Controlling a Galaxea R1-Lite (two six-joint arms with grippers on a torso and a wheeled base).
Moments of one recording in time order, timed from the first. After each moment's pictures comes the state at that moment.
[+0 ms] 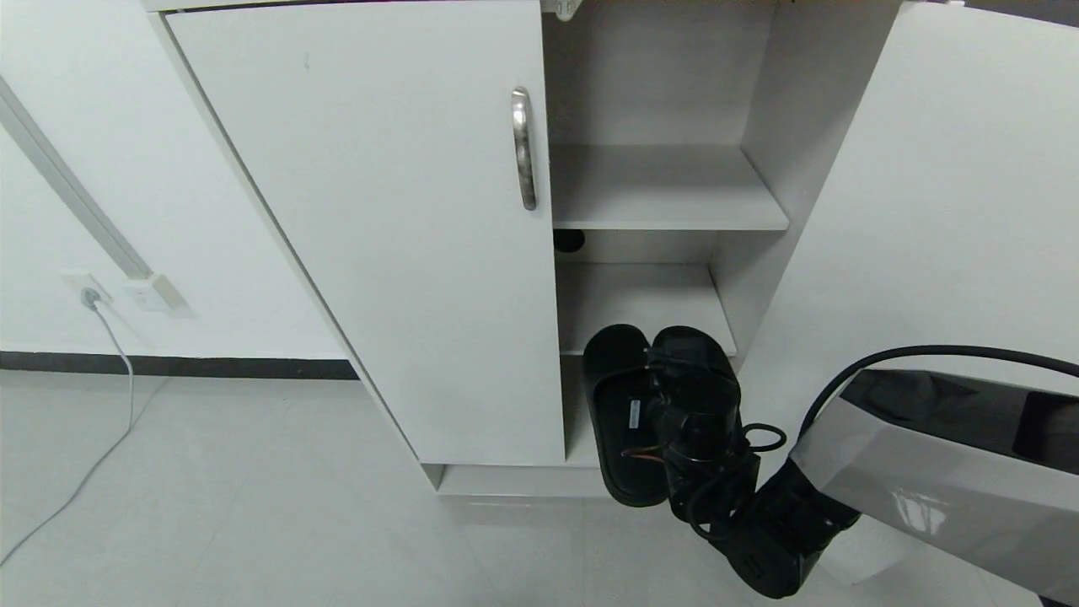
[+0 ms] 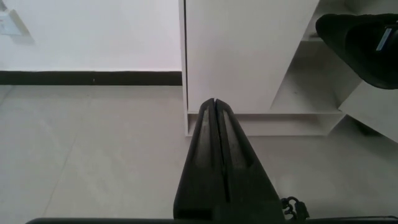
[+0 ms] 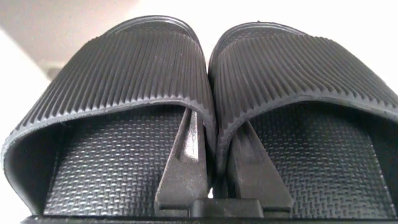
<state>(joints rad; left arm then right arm) 0.00 0.00 0.00 0.00 0.00 -0.01 0.74 2.30 -0.99 -1.29 -0.72 0.05</state>
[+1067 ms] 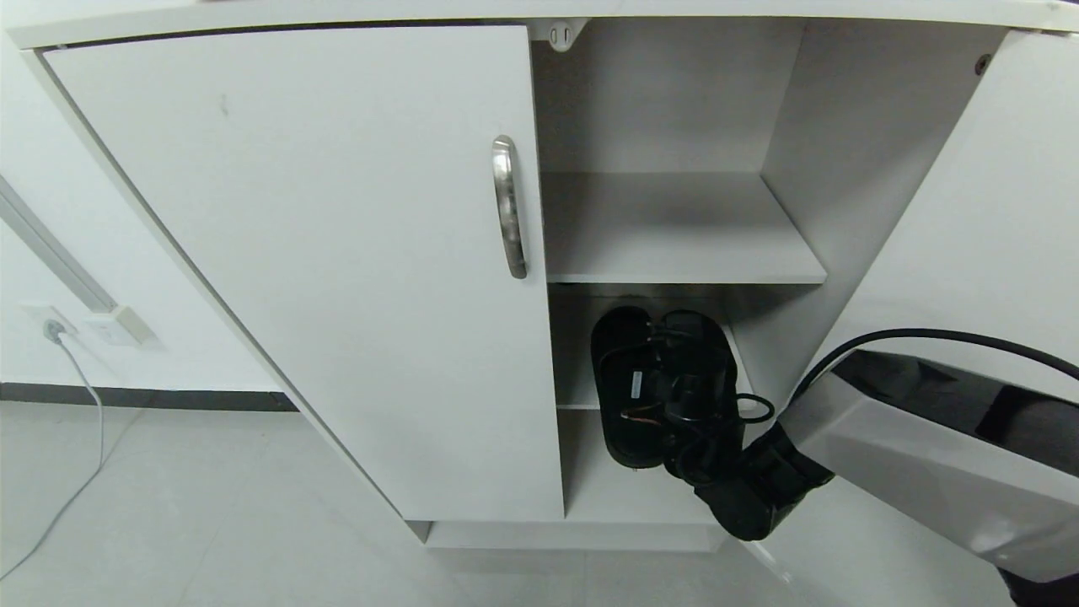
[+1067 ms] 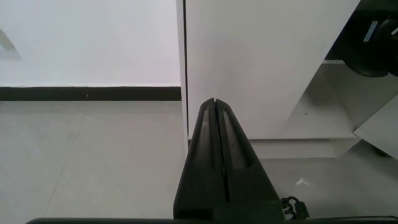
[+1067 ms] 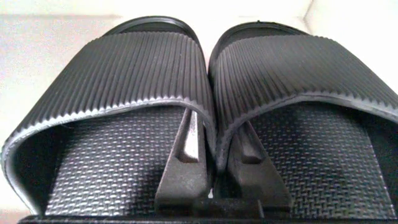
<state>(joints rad) 0.00 0.00 0.00 0.00 0.00 -0.01 0.66 2.38 -1.21 -1.17 -0.70 0.06</state>
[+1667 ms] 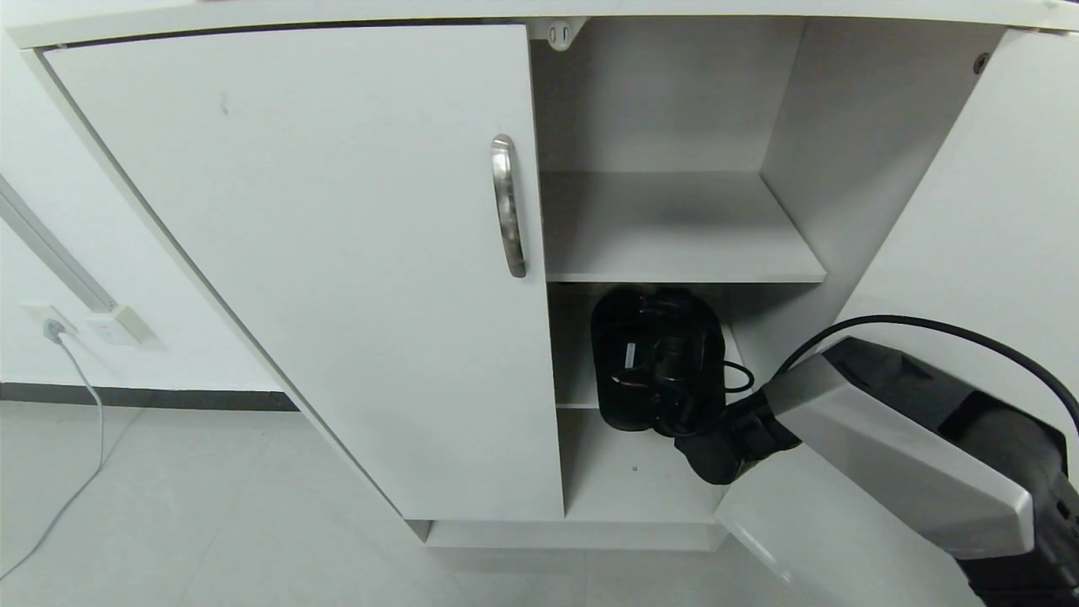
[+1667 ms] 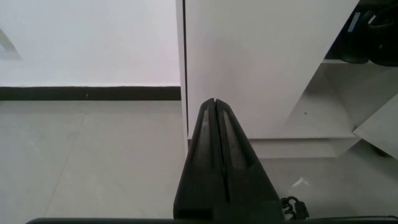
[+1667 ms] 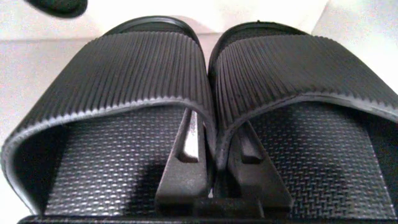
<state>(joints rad) 0.00 0.00 0.00 0.00 0.00 -0.01 0.61 2.47 -1.51 -0.96 -0.68 0.08</state>
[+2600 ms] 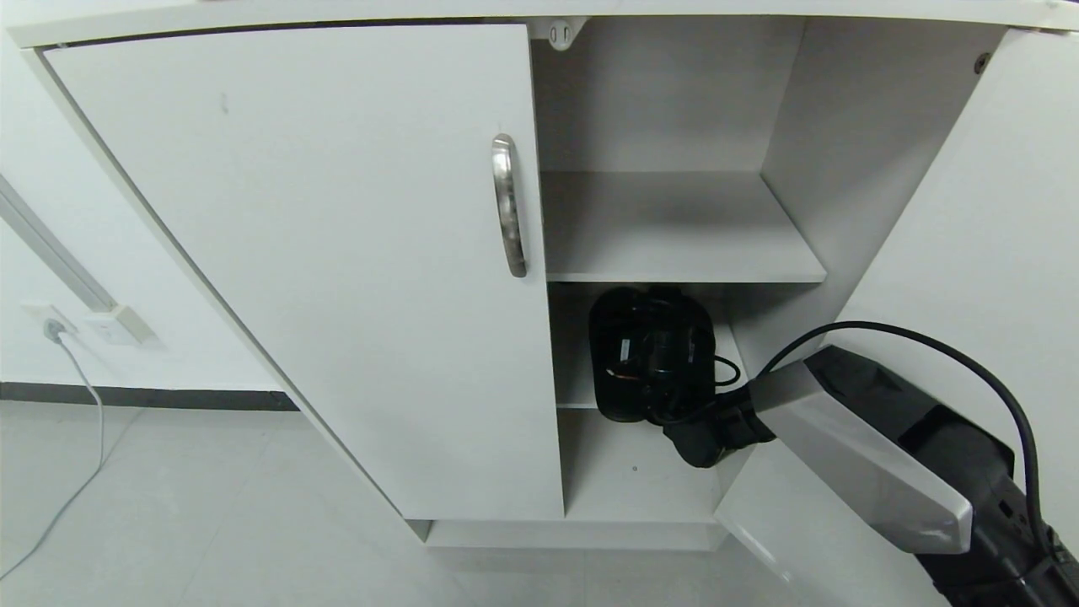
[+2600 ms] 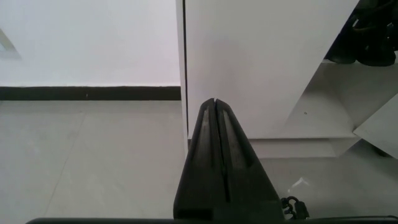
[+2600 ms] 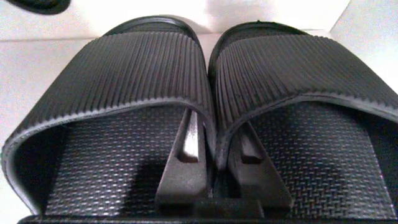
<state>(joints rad) 0.00 0.00 0.00 0.00 0.00 -0.01 0.58 2.57 -1.70 -0.86 -0.67 0.08</state>
